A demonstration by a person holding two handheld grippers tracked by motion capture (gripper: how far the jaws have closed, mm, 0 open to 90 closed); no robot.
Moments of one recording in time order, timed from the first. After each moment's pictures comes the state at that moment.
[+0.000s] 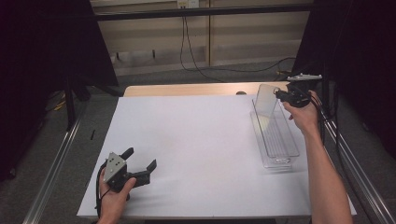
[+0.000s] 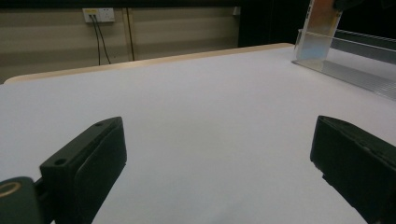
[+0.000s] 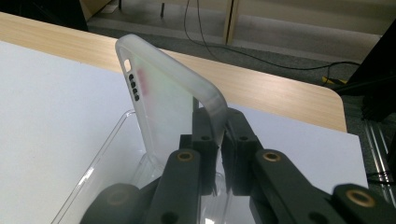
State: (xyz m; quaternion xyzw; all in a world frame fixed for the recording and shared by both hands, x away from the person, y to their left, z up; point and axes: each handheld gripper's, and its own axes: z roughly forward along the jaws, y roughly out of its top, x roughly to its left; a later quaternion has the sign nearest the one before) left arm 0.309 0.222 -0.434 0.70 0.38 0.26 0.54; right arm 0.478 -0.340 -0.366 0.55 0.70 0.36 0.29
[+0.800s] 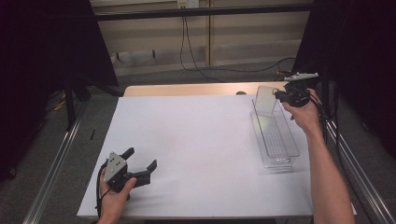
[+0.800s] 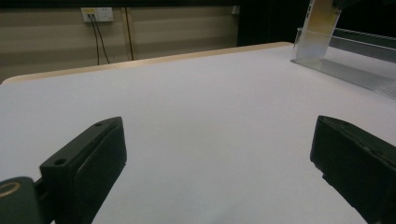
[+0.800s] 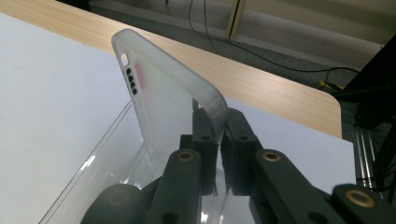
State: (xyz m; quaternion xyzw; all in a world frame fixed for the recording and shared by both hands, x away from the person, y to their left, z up) left arm 0.310 0.222 -0.434 0.70 0.38 0.26 0.54; right arm 0.478 -0.335 -0.361 0.52 0.73 0.33 0.30
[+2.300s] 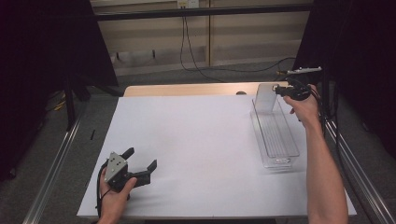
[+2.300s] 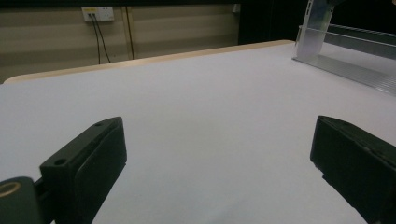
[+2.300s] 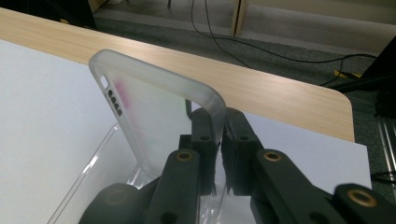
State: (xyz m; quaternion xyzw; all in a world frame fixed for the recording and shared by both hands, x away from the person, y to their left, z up) left arm 0.310 0.221 -0.435 0.70 0.38 0.26 0.54; right arm 0.502 -0.350 -0.362 0.55 0.71 0.35 0.26
